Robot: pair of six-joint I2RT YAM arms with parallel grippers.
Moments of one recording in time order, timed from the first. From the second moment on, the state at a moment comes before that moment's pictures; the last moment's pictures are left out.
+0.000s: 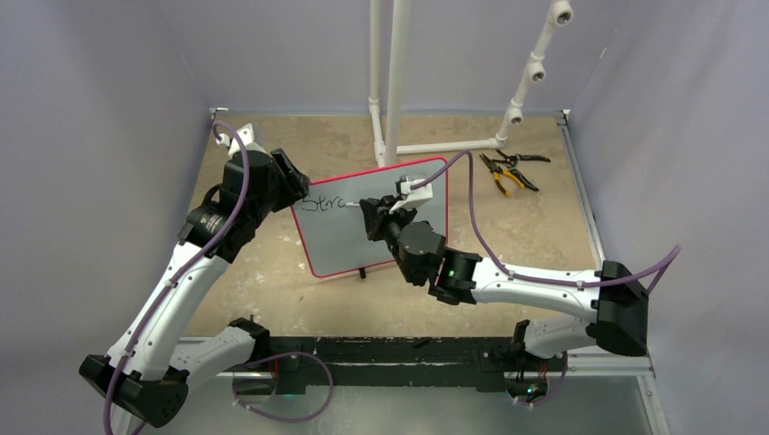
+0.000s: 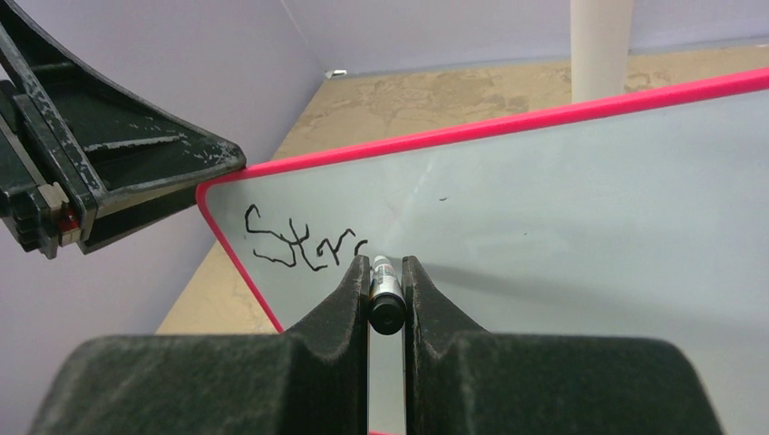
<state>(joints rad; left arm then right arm) -0.42 1.01 1.18 -0.69 -0.27 -0.72 1.20 1.33 0.94 0.40 0.80 0.41</state>
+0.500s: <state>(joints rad) -0.42 1.00 1.18 -0.70 -0.27 -0.72 1.20 1.32 0.94 0.42 0.80 0.37</state>
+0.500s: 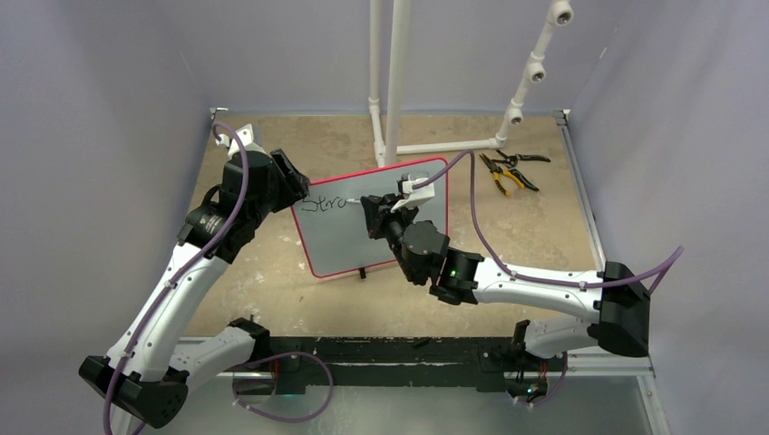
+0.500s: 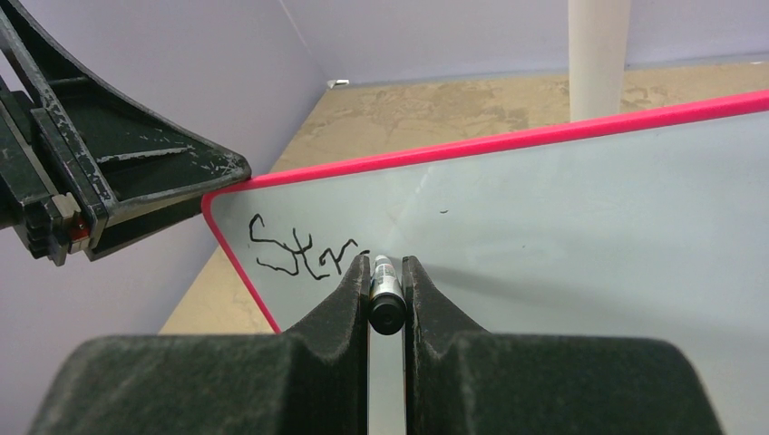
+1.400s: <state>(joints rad) -0.42 0.98 1.17 -0.70 -0.25 -0.72 1.20 1.26 0.93 0.45 0.80 0.38</state>
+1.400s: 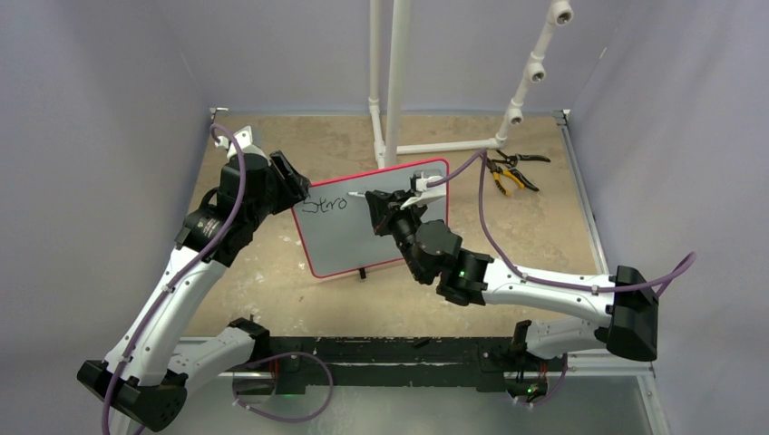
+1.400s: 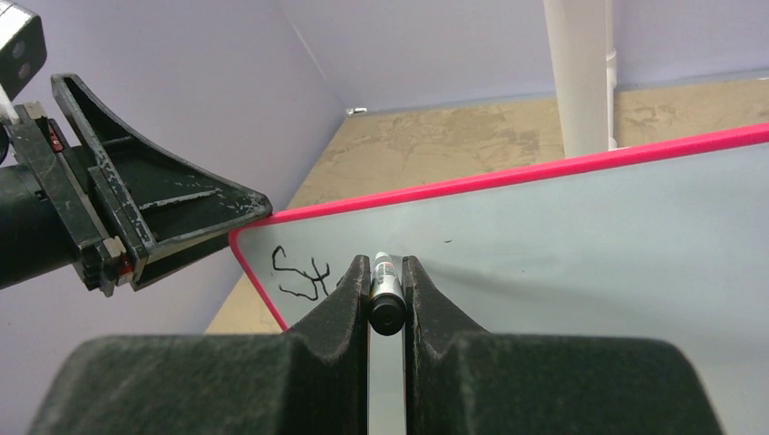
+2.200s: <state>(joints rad) -0.42 0.98 1.17 -0.69 -0.25 -0.72 1.20 1.30 0.93 0.34 0.82 0.44</state>
